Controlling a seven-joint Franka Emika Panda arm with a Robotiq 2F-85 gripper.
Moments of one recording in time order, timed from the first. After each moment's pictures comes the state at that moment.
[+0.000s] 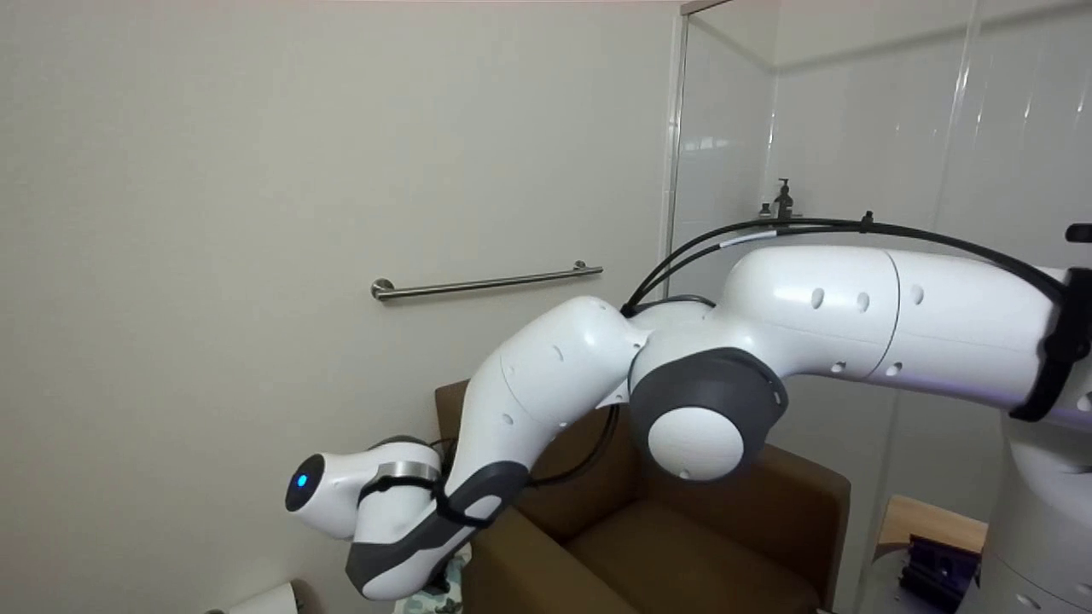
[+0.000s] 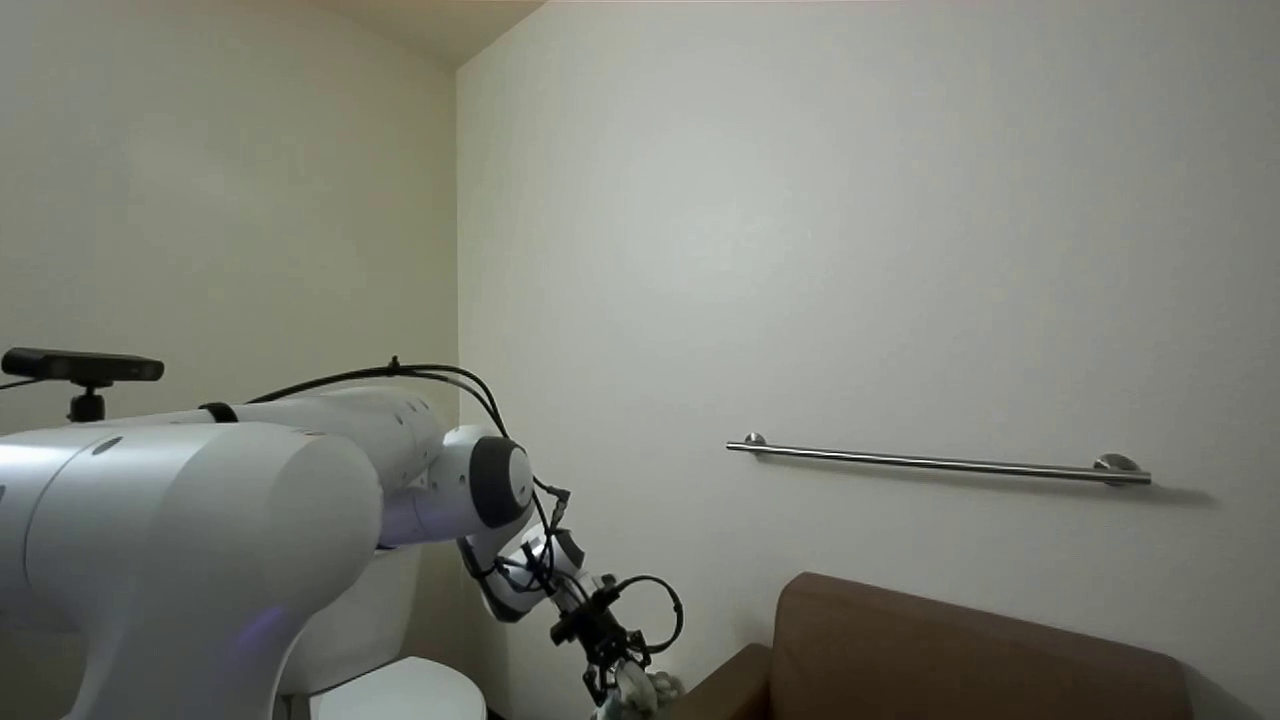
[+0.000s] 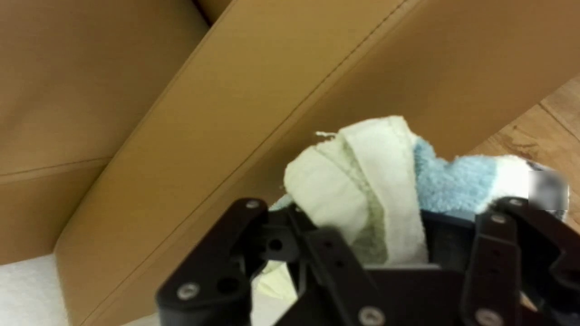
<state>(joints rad) 0.51 1.48 -0.18 -0.83 -0.52 1.96 0.09</state>
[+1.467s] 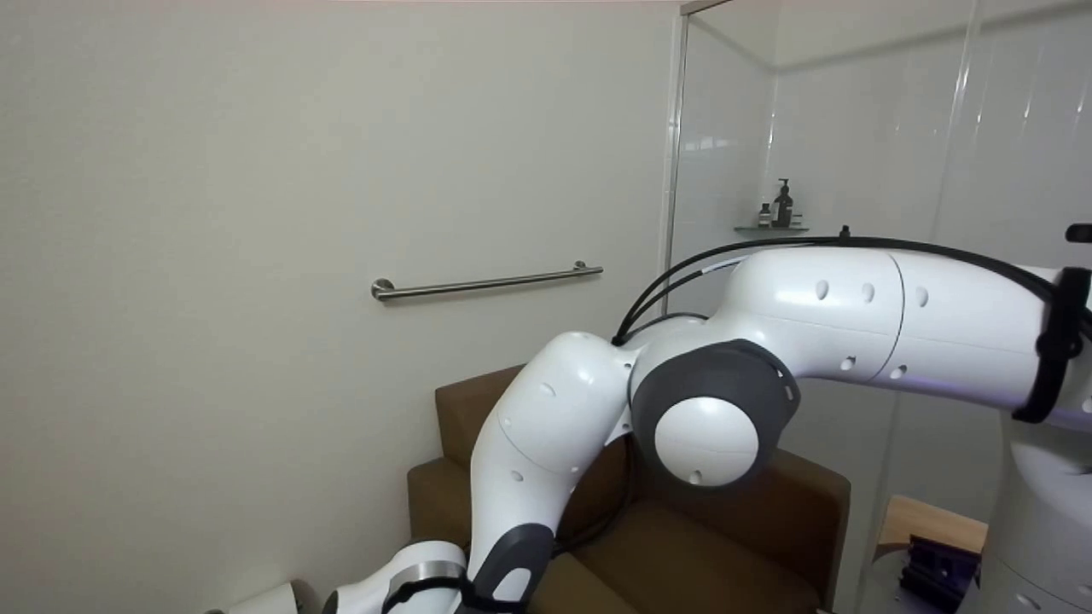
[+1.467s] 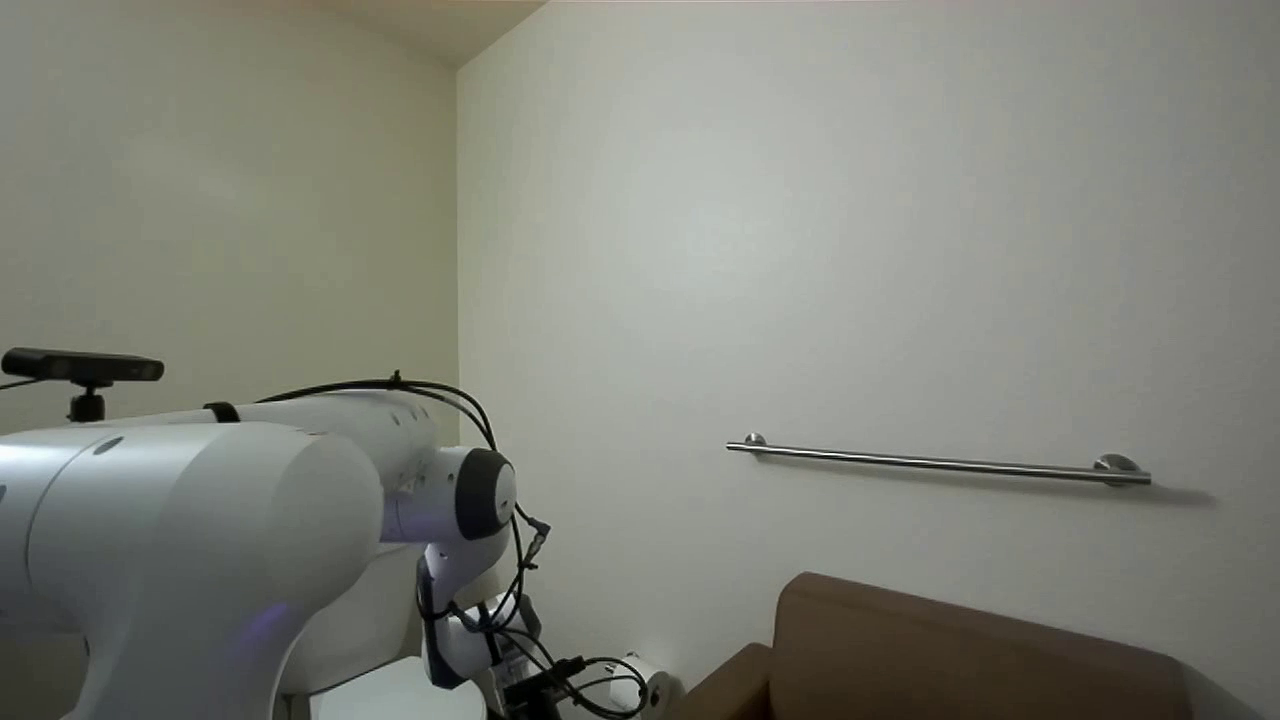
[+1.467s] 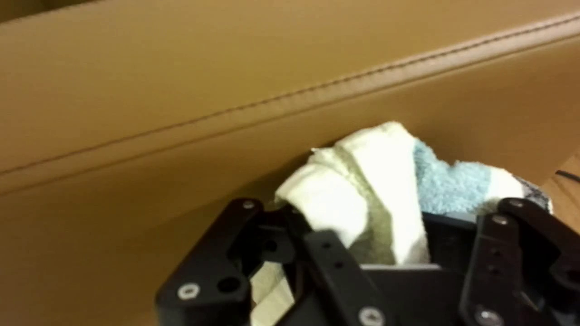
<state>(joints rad) 0.53 1.47 0.00 -1.09 -0.56 1.71 -0.23</state>
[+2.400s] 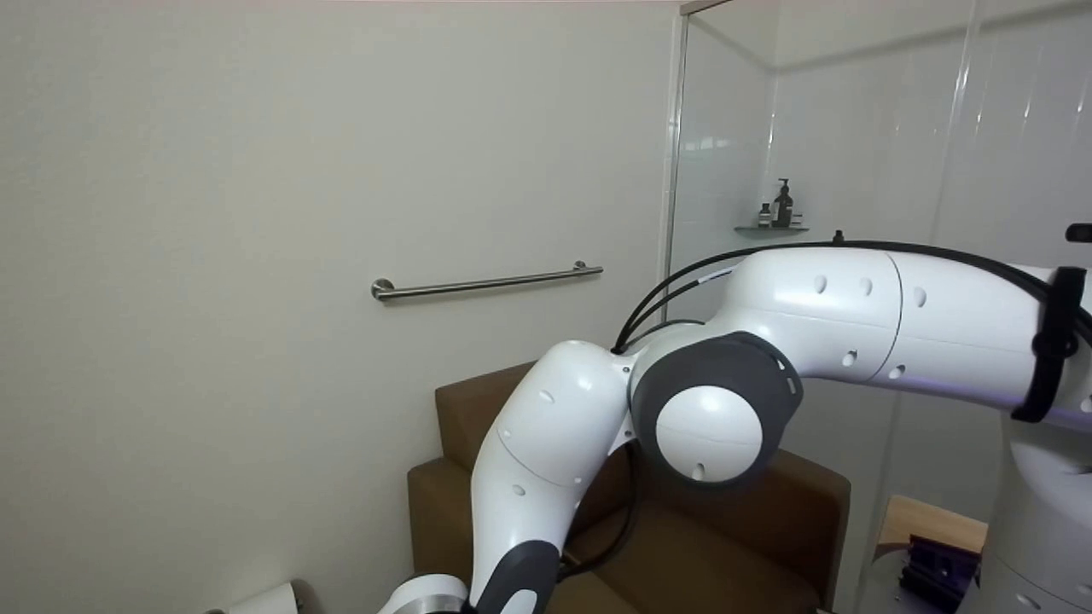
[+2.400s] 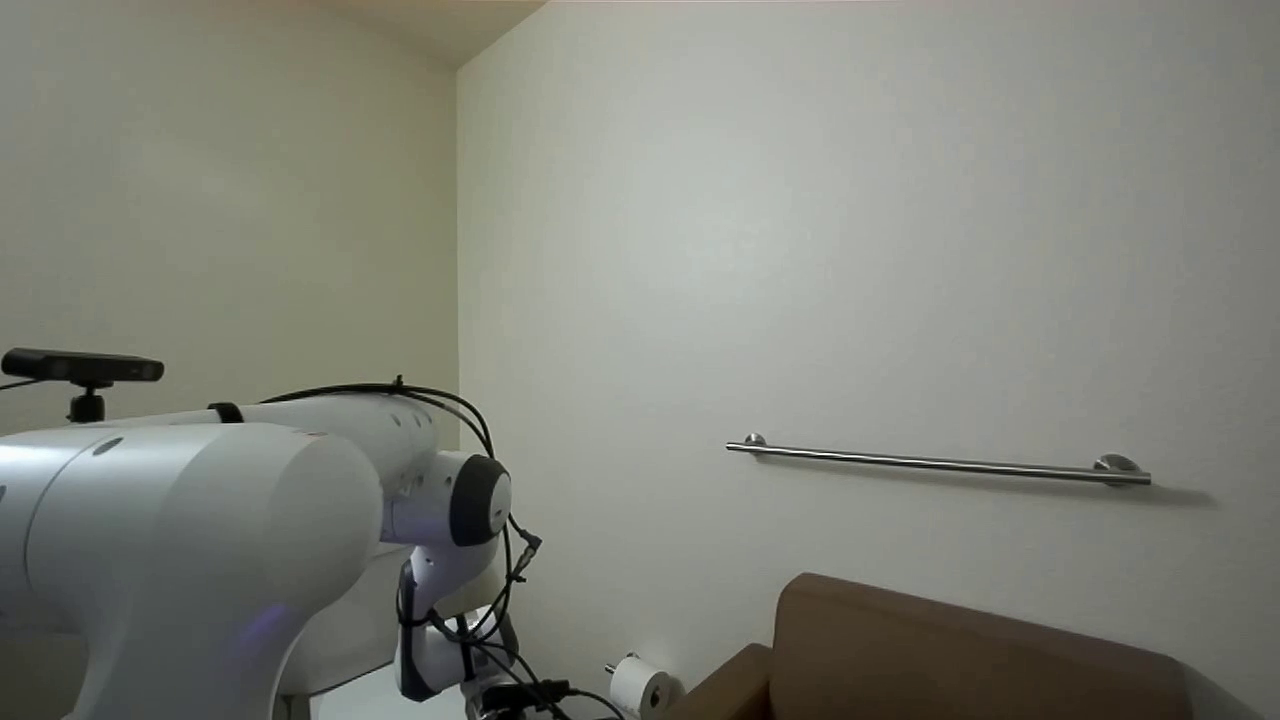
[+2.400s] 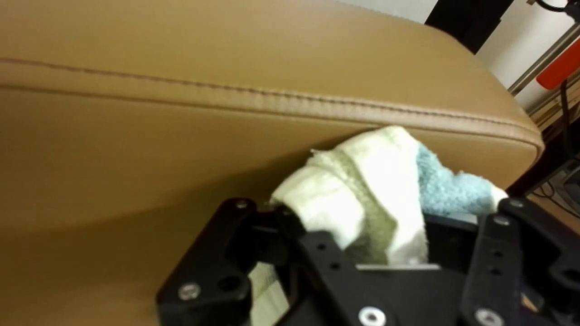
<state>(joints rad) 0.52 1.48 0.09 -1.15 -0.56 1.54 -0.50</state>
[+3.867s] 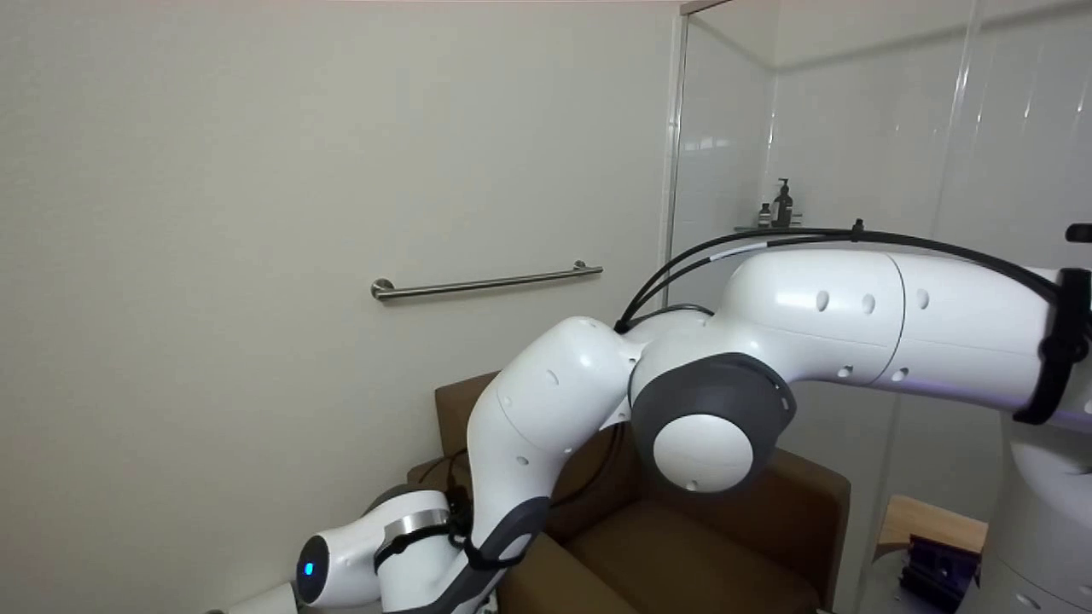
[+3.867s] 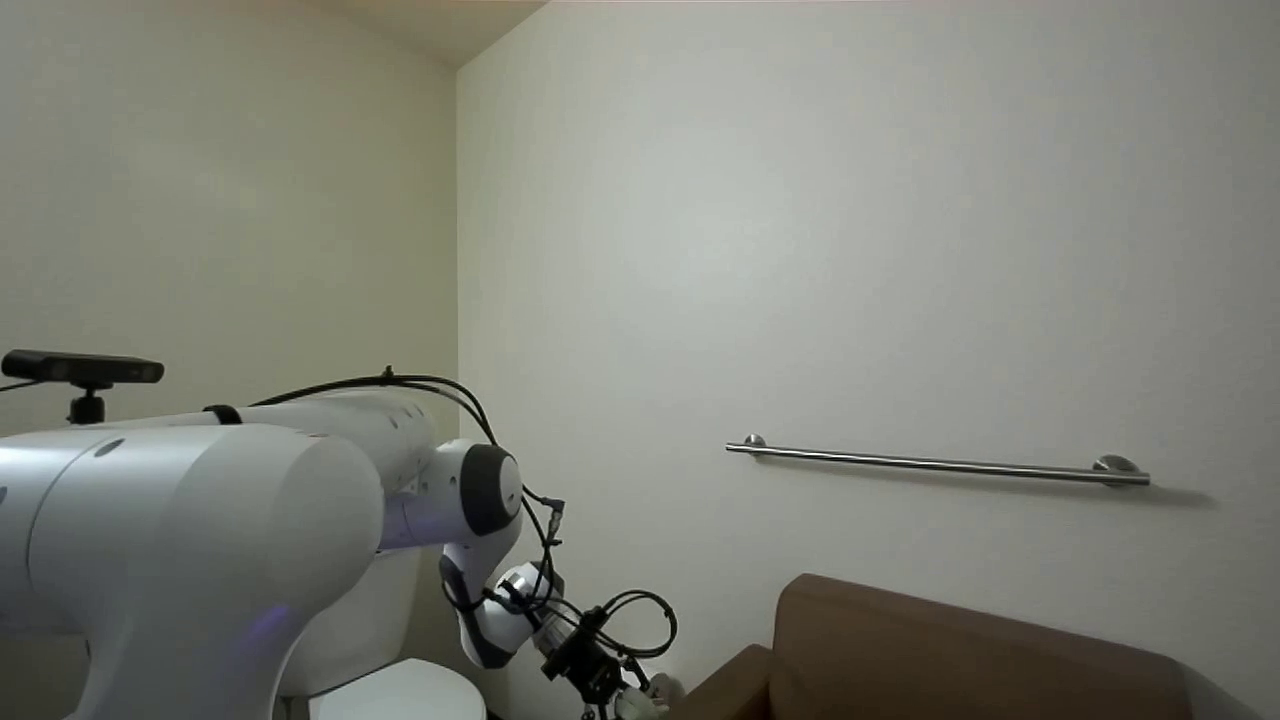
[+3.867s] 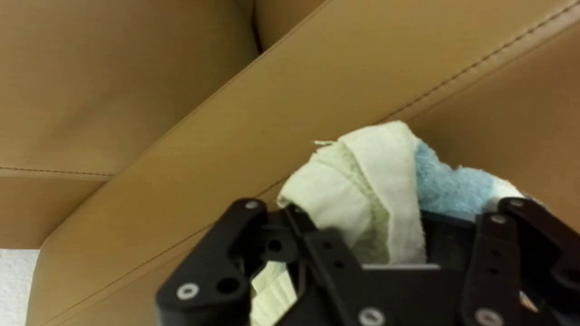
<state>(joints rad) 0.54 1.48 -0.14 -0.95 -0.79 1.89 0.10</state>
